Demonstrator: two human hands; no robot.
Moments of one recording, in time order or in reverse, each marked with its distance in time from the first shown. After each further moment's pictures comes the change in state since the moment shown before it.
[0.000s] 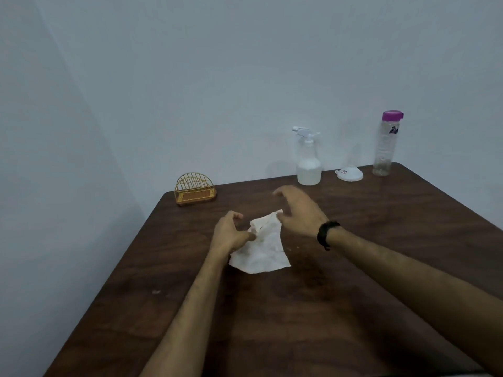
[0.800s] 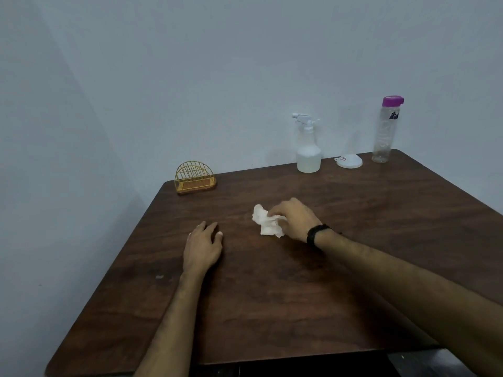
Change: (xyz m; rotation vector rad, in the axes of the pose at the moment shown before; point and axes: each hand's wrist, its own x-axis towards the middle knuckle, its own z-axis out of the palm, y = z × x) left_hand -0.010 -0.086 -0.027 0.488 0.126 0.104; right_hand -0.019 0.004 0.040 -0.148 -0.201 0.071
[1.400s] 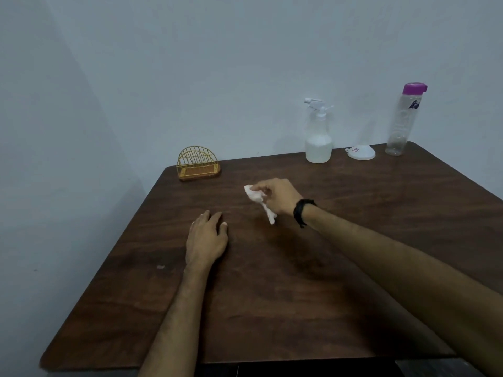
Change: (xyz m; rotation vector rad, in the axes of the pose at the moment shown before) left_hand 0.000 0.000 0.004 0.038 0.038 0.007; right_hand 0.049 -0.041 0.000 0.267 -0.042 0.036
